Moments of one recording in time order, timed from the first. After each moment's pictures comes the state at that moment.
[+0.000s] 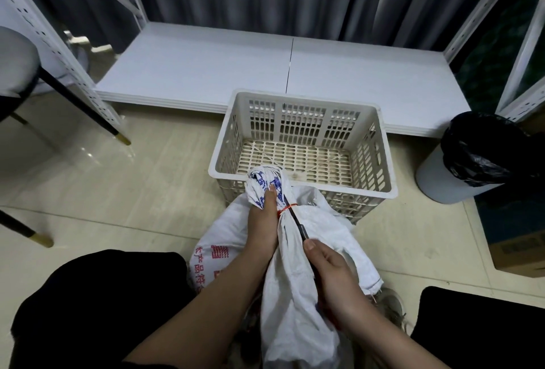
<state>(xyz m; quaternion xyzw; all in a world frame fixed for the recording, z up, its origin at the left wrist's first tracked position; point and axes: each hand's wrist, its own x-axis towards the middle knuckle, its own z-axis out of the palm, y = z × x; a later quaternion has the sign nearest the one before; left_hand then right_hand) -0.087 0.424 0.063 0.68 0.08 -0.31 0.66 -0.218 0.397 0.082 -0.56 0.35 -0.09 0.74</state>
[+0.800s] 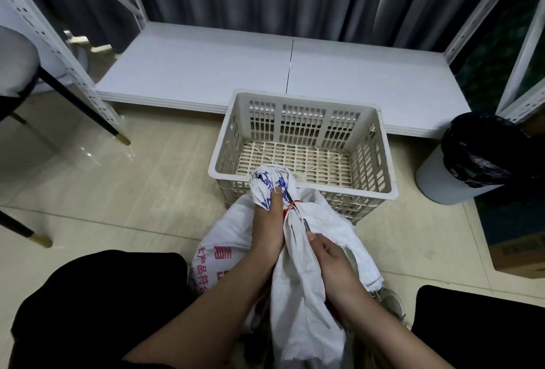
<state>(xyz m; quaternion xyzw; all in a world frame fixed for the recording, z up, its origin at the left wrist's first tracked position) -0.091 0.419 0.057 0.69 -0.02 -0.27 0.67 -0.208 0.384 0.080 -0.61 0.38 -0.06 0.69</state>
